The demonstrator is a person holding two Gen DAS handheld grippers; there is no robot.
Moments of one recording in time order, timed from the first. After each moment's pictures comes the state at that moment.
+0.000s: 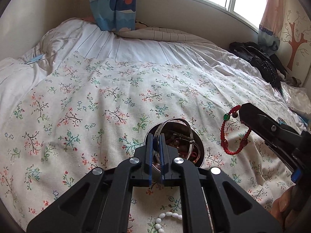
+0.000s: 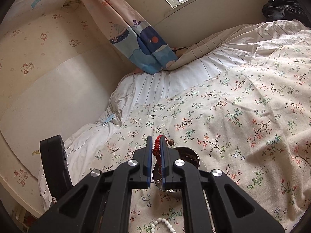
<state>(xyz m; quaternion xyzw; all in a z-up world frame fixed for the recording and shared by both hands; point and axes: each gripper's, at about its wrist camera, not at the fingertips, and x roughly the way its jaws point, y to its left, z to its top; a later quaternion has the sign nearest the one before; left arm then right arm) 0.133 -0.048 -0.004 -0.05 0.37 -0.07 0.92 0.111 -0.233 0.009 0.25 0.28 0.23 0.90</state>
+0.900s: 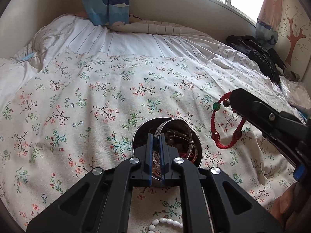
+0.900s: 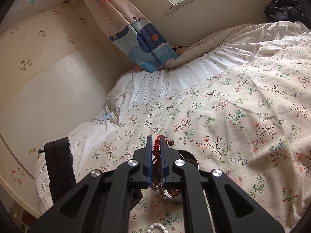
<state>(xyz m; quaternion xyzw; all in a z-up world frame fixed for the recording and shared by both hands) 0.149 -0.064 -0.021 -0.04 0.39 -0.09 0.91 0.123 -0.228 0.004 0.24 0.29 0.23 0.90</state>
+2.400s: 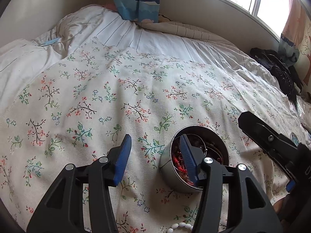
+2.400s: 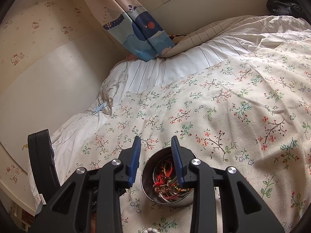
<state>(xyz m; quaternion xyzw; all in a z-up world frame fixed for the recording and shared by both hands) 0.156 -0.024 -0.023 -0.08 0.40 0.00 0.91 0.149 -0.212 -0.015 0.23 0.32 0.22 0.89</state>
